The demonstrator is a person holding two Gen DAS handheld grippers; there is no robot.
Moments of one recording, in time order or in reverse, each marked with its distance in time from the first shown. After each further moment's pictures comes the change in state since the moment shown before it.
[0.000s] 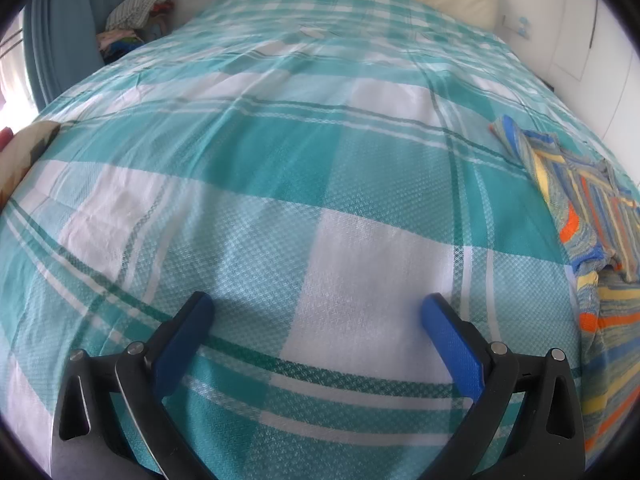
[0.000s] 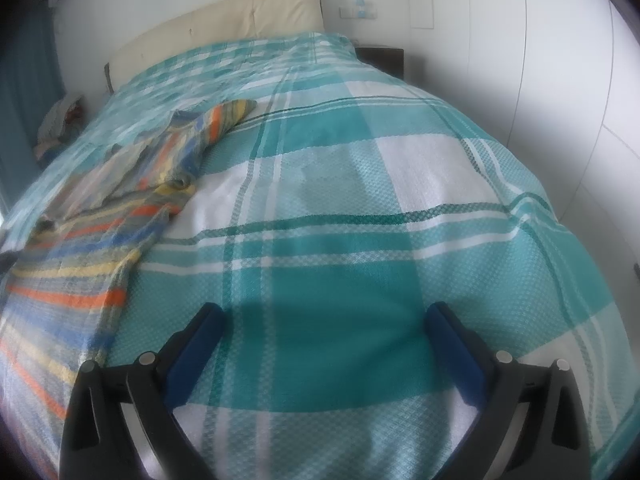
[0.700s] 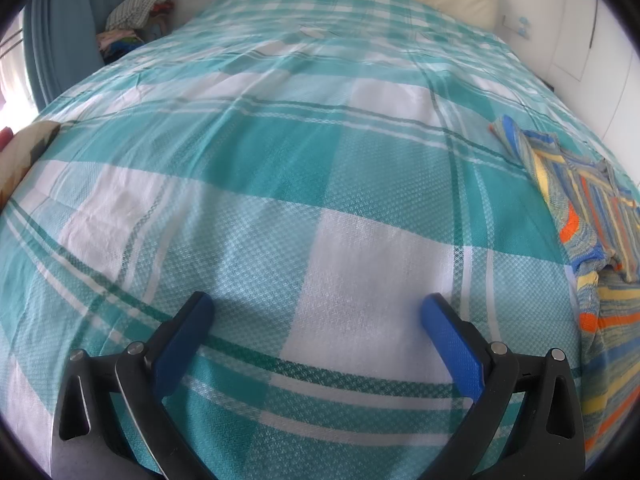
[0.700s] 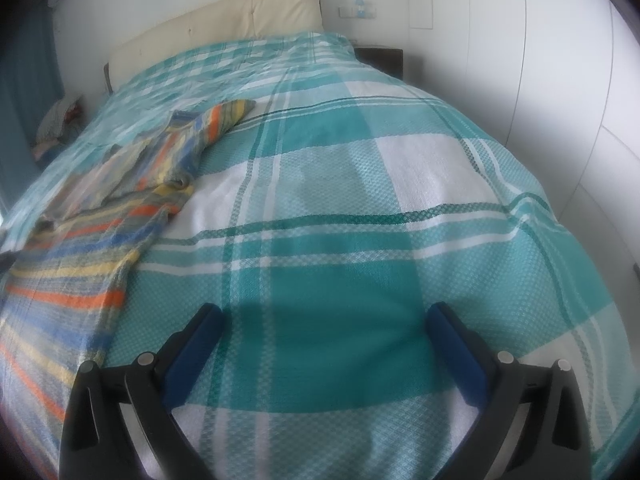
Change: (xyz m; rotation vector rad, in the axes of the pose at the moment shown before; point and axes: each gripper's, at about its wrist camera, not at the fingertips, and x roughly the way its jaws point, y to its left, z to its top) left arm 0.000 0.000 0.000 -0.002 0.001 0.001; right arm 0.001 -0.001 0.000 0.003 -0.006 0.003
